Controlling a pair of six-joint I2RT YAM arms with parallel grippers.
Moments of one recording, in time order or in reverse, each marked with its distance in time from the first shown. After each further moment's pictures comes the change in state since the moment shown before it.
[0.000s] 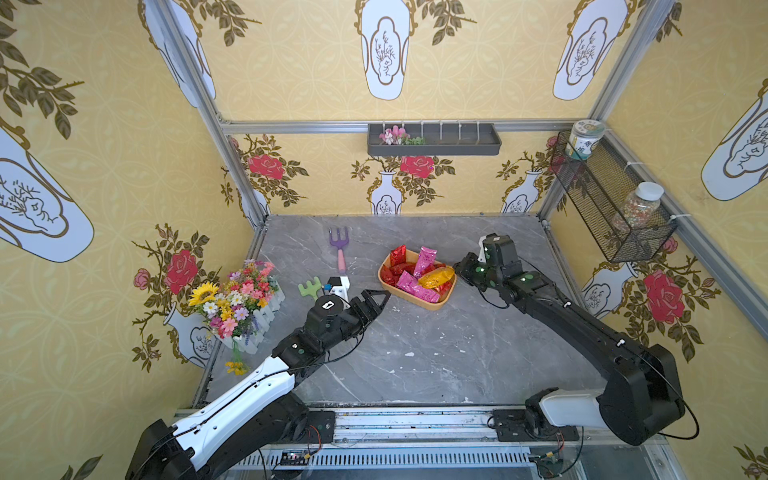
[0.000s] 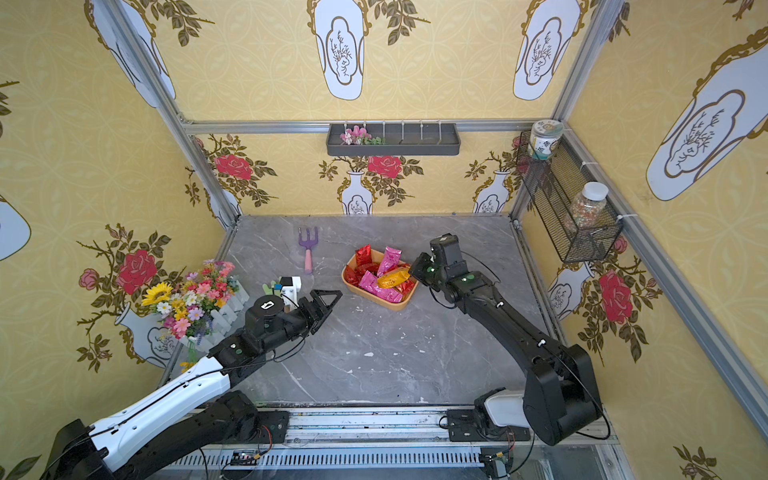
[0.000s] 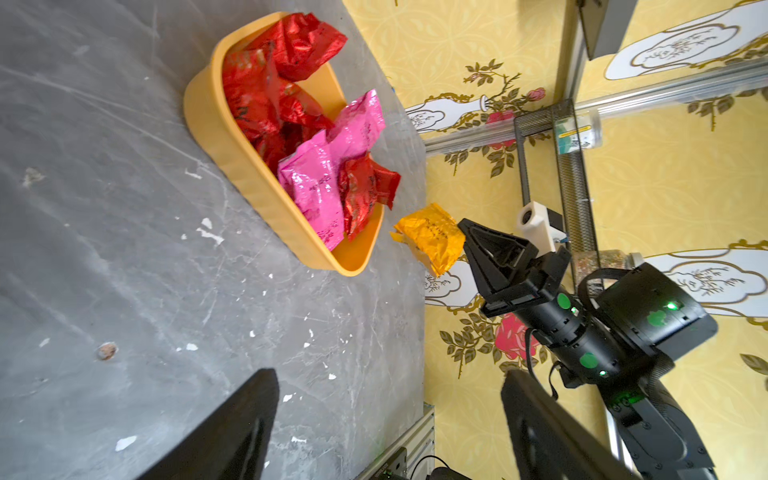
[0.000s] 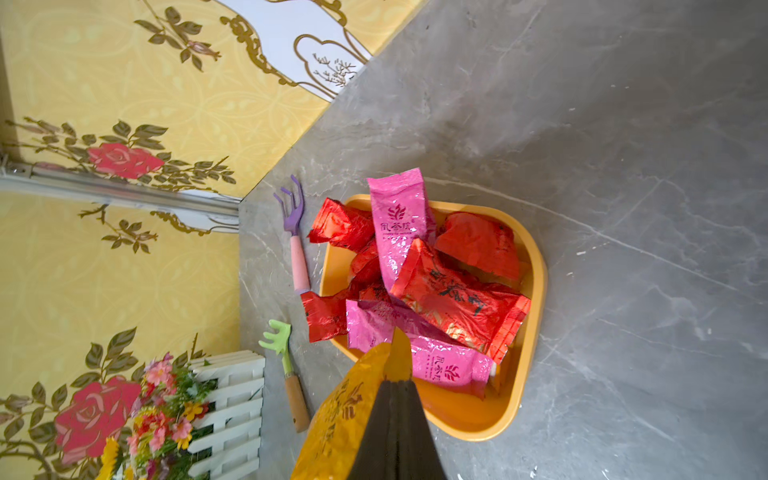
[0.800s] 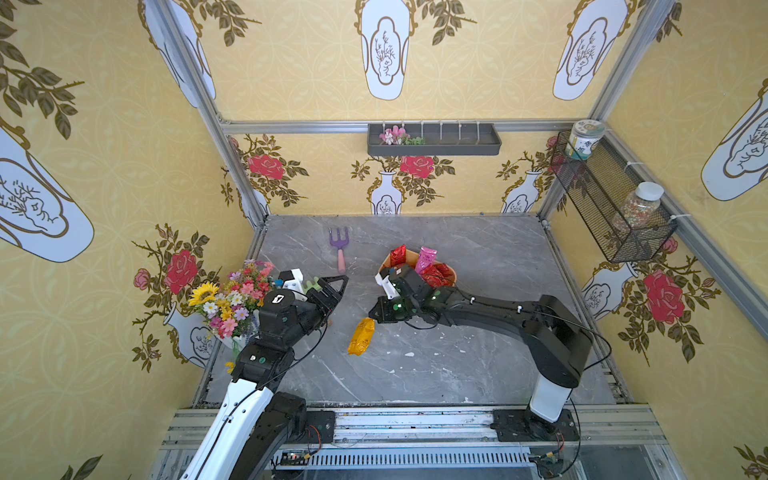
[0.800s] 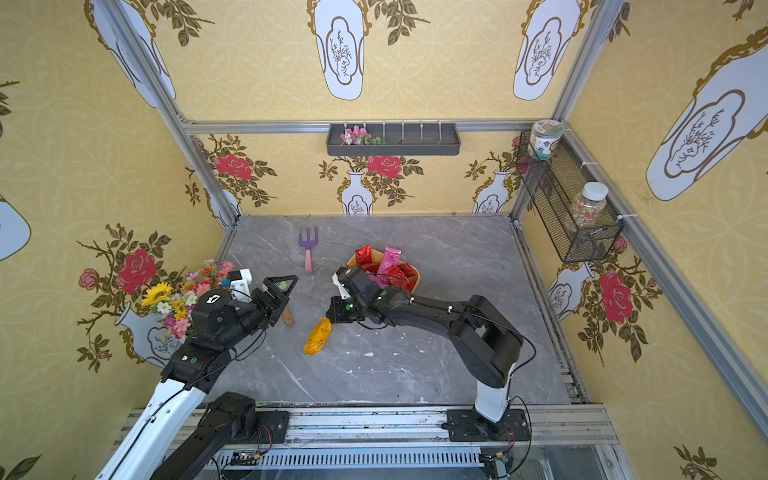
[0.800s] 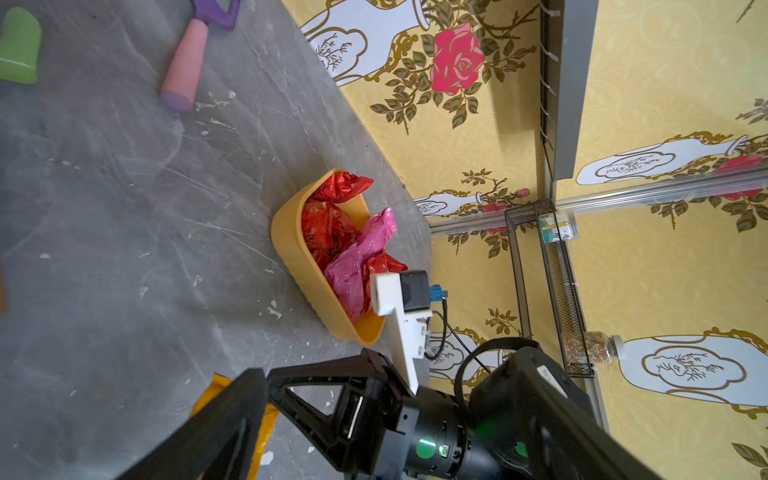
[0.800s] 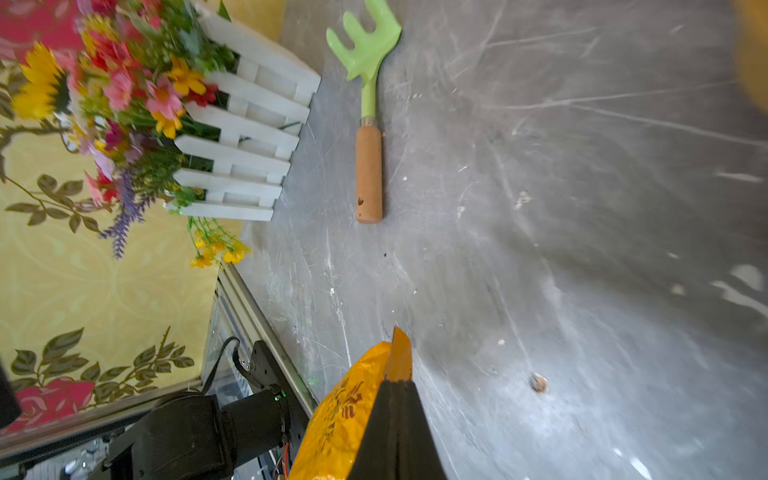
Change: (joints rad) left arm 0.407 -0.239 0.083 -0.343 0.172 0.117; right arm 0.500 0.517 0.227 0.177 -0.203 -0.142
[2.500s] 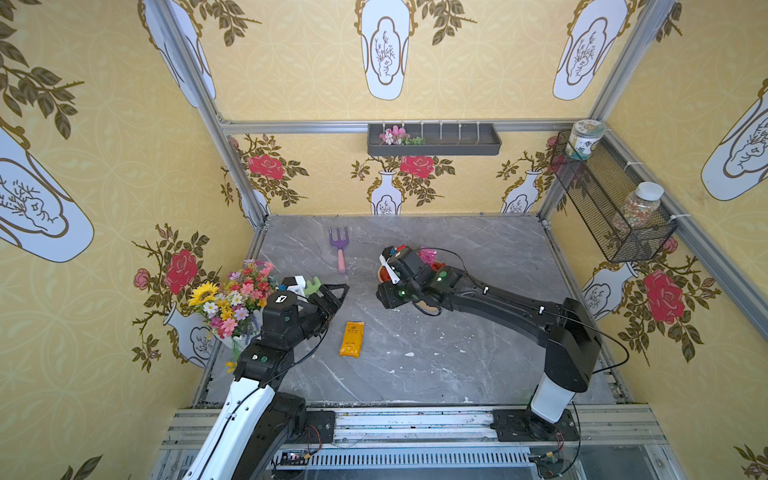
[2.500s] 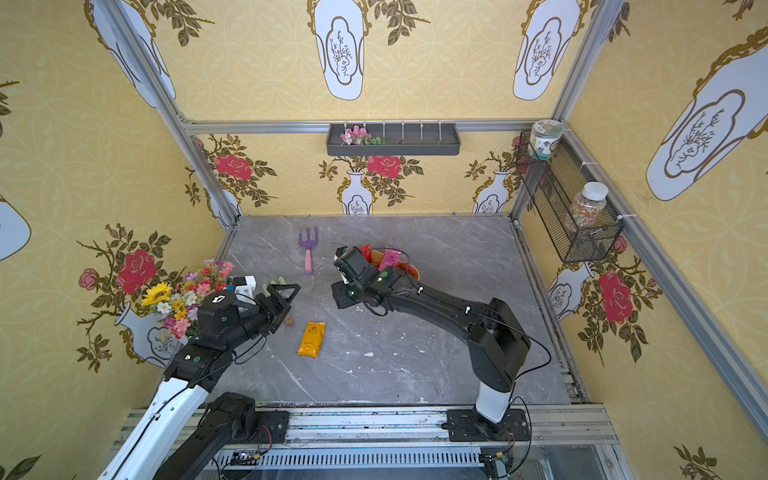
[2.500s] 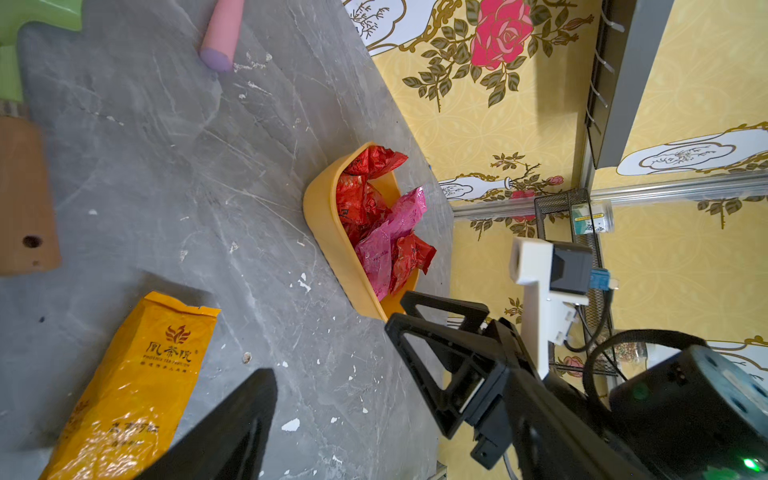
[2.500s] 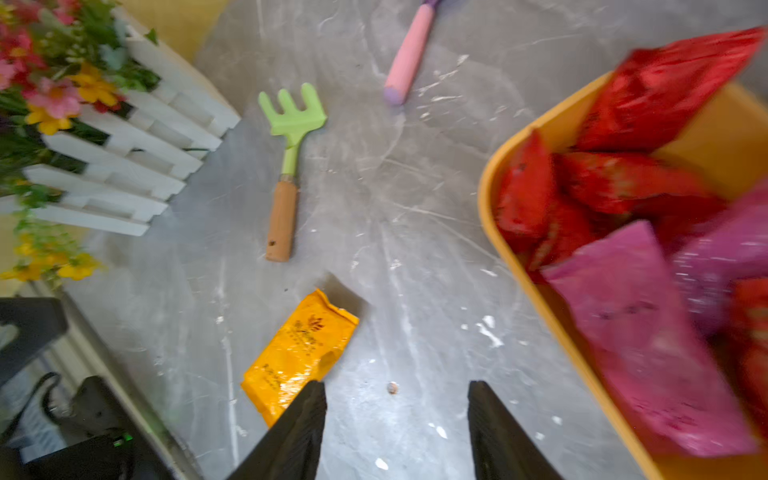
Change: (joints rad) left arm 0.015 0.057 -0.018 -0.024 0.047 0.013; right arm -0.043 -0.113 0.204 -0.418 0.402 -0.339
